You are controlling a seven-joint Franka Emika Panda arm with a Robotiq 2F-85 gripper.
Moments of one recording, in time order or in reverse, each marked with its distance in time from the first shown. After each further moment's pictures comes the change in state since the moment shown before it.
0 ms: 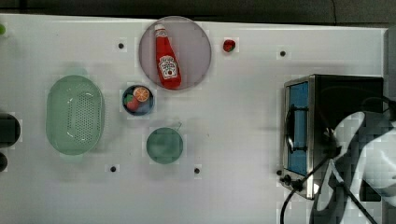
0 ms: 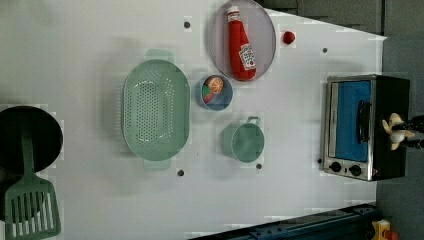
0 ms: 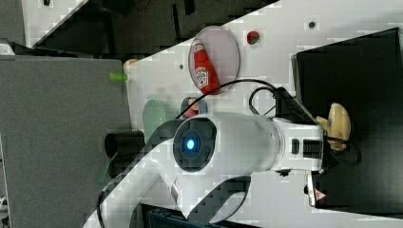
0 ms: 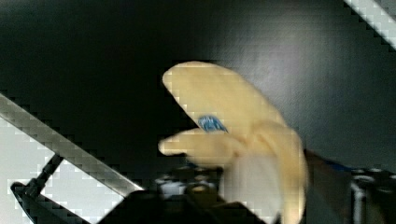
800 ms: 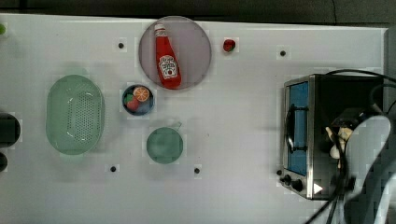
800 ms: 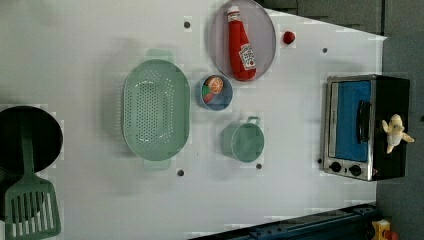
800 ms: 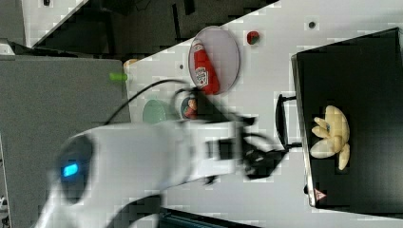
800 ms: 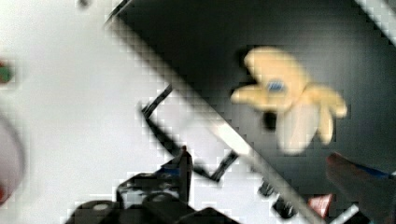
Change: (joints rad) arm 0.060 -0.232 0.043 0.077 -0.037 -0.232 -0.025
